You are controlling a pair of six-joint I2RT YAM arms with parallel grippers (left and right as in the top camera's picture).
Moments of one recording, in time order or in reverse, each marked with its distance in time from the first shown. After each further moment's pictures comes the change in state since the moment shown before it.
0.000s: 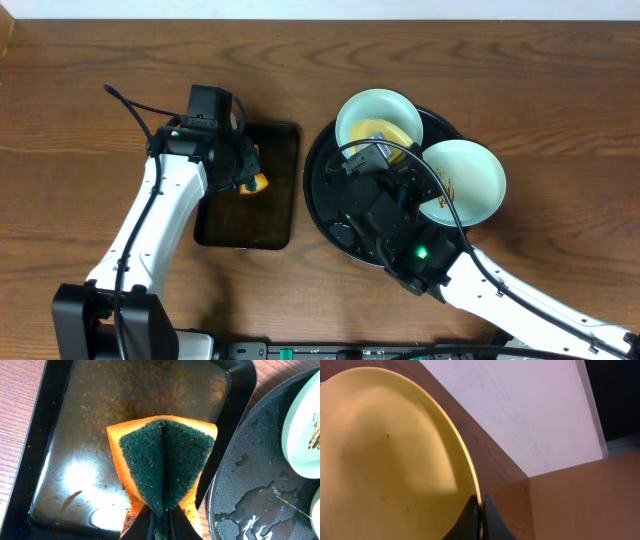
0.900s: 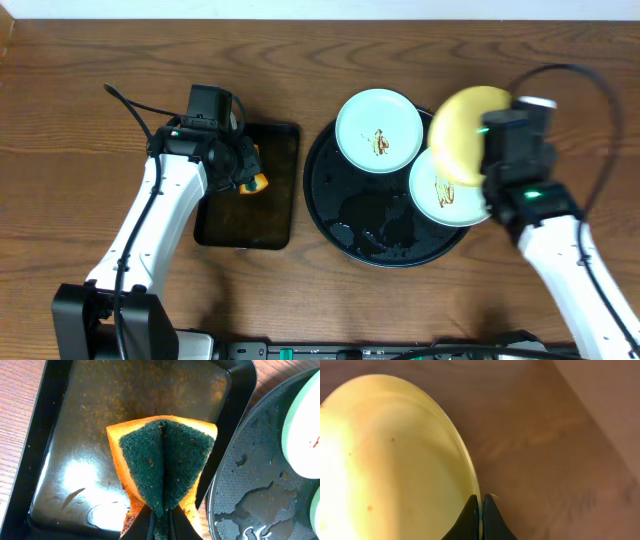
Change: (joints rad) left arm 0.000 0.000 0.000 0.000 0.000 0.000; right arm -0.719 -0.063 0.053 -0.264 -0.454 0.581
